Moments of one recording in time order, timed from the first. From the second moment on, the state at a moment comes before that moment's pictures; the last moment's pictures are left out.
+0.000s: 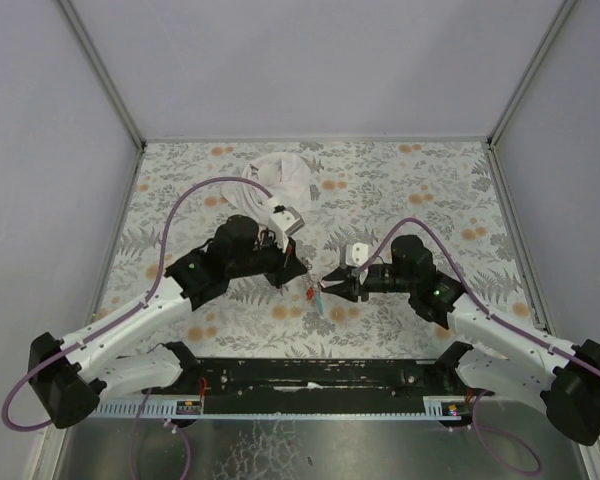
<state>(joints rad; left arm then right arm) -0.78 1.02 0.81 -0.21 0.34 -0.20 0.73 0.98 0.55 0.13 -0.70 -0.32</state>
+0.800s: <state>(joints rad) -0.81 1.28 1.20 -0.79 0.39 0.15 0.73 1.14 0.62 0.31 -0.86 -0.31</state>
